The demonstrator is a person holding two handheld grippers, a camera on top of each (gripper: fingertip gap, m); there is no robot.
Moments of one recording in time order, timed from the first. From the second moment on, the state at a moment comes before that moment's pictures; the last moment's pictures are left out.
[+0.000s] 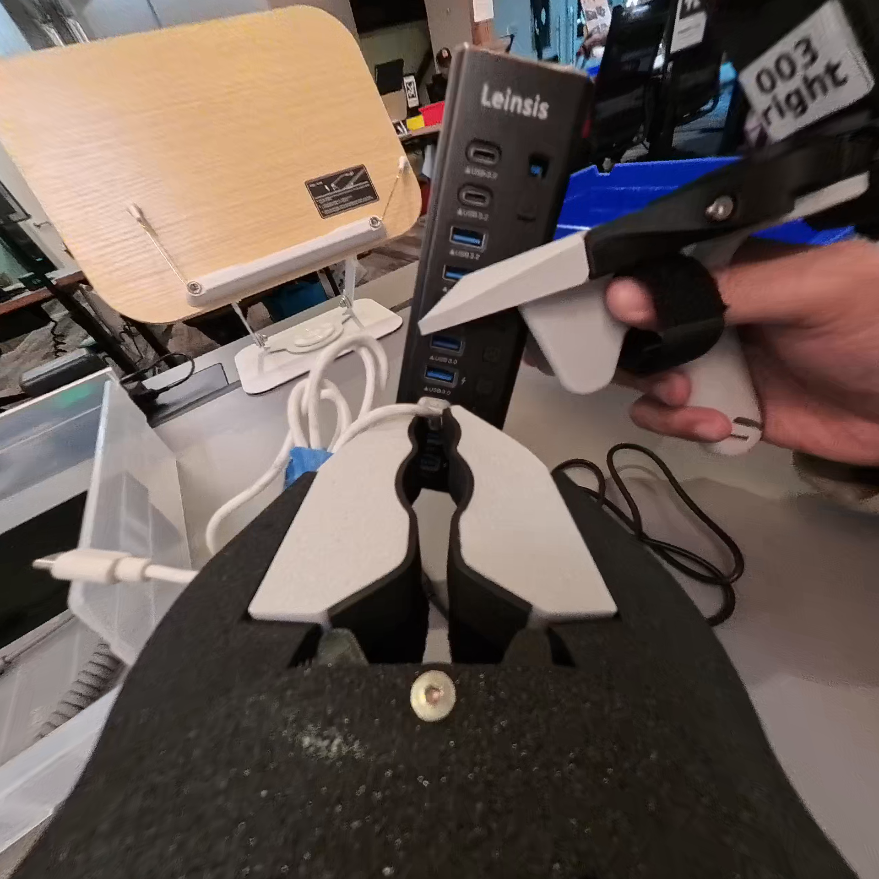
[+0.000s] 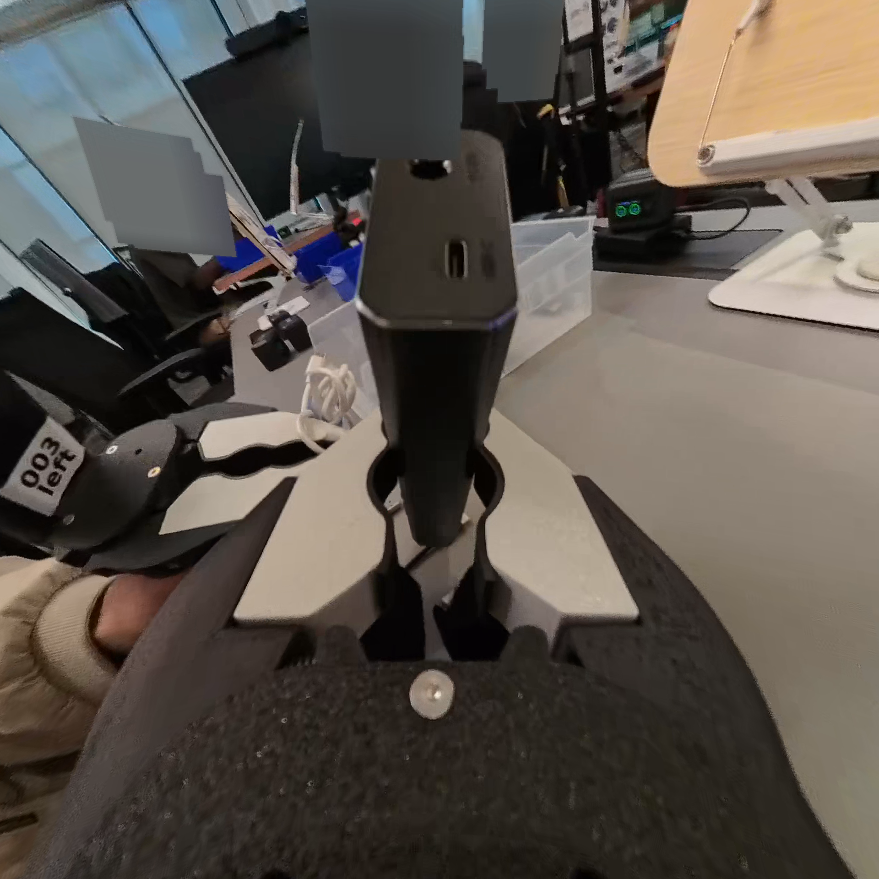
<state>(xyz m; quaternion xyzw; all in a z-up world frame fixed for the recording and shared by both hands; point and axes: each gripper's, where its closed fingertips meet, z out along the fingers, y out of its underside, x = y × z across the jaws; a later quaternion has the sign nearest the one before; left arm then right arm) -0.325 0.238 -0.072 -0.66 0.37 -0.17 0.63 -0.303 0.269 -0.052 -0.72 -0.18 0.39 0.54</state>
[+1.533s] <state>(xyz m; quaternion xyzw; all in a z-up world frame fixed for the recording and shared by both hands) -0.422 0.223 -0.168 -0.83 0.37 -0.14 0.40 -0.221 0.316 -0.093 -0.77 -0.20 0.17 0.58</state>
